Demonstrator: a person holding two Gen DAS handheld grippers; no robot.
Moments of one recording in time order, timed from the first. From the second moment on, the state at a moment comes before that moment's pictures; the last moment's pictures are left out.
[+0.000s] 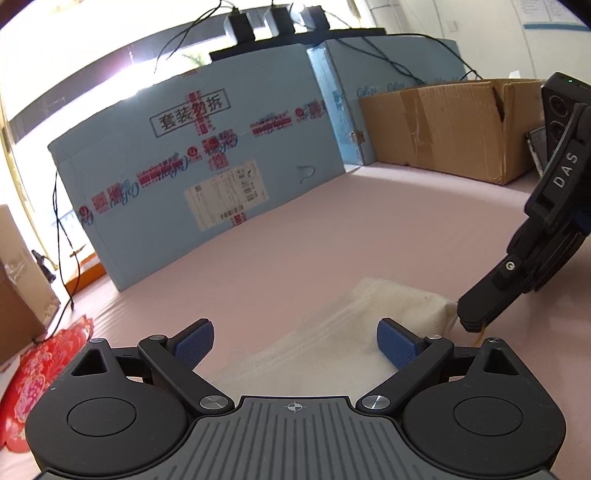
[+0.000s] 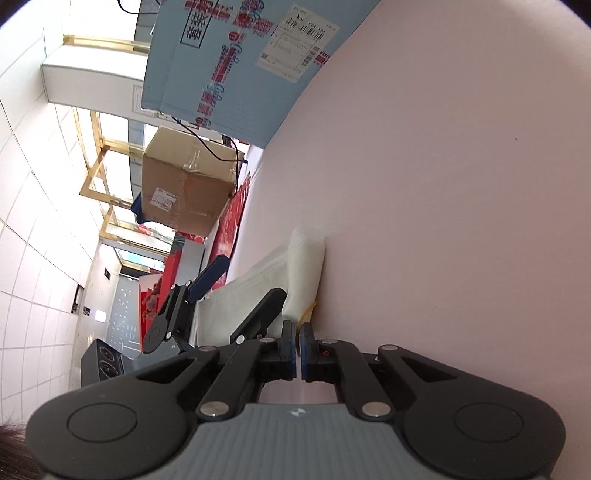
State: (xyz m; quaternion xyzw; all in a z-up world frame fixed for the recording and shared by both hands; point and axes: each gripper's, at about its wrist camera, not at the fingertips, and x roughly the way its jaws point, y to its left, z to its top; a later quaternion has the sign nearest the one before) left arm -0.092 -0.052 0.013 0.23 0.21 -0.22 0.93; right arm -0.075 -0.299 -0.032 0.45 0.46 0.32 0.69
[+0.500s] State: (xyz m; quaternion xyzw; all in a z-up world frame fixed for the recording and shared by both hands) left arm -0.087 -0.057 0.004 0.22 0.24 -0.25 0.92; right arm -0.014 -0.282 -0.041 0.46 0.45 0.32 0.70
